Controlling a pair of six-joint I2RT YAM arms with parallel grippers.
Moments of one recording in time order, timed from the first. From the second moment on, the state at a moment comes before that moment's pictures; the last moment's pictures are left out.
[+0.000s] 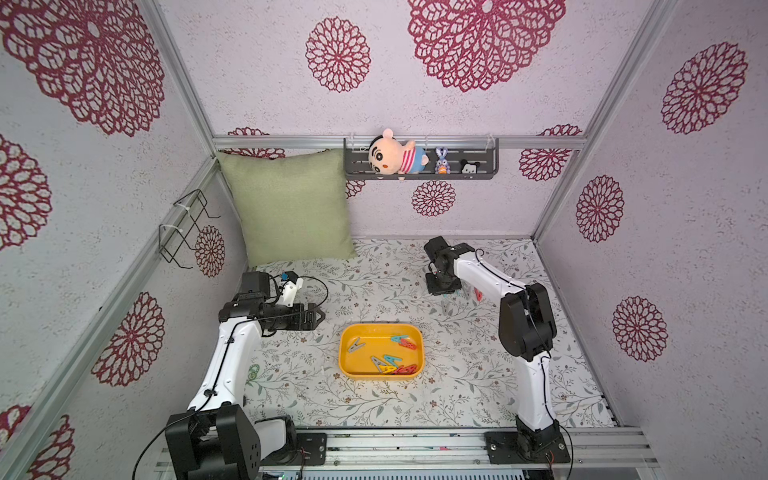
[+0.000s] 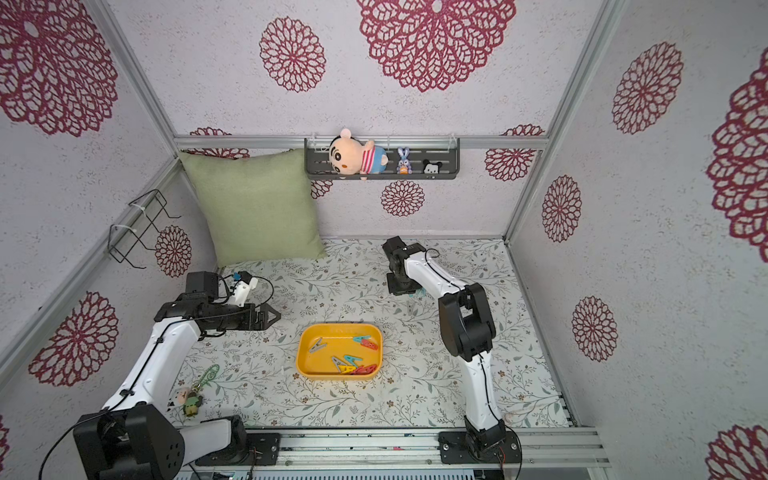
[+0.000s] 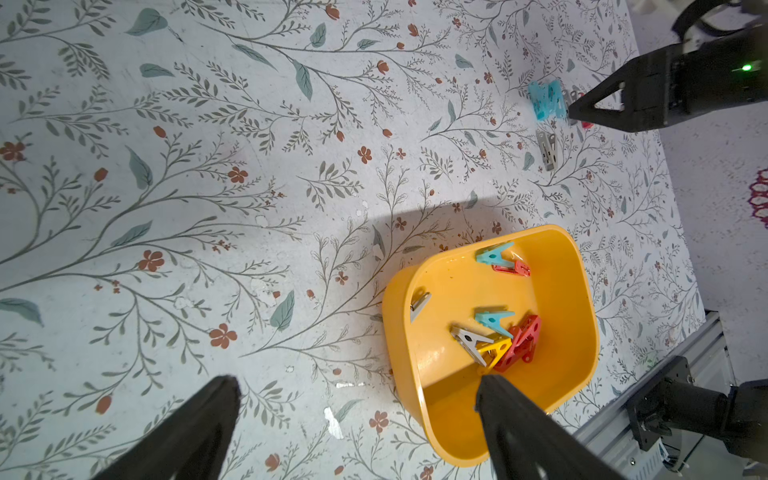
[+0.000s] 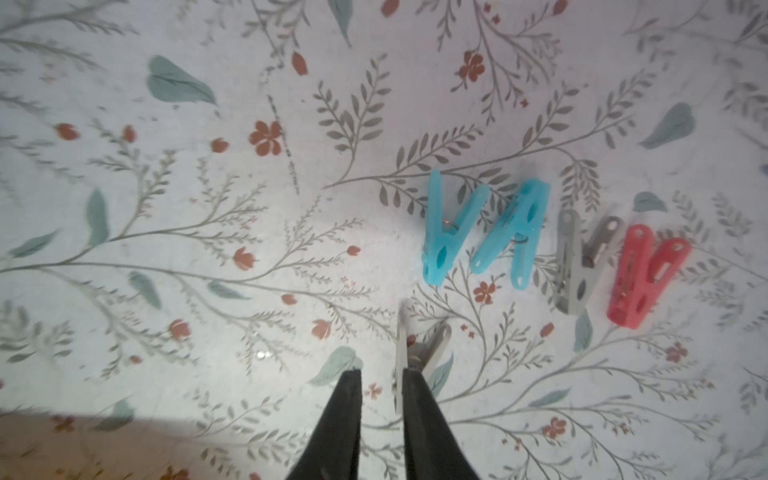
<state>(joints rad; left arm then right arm) 0.16 1.24 1.00 -0.85 0.52 0.13 0.50 2.09 1.84 -1.02 0.15 0.32</state>
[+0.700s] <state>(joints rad) 0.16 1.24 1.00 -0.85 0.53 0.13 0.98 1.85 1.60 -1.02 0.11 0.36</state>
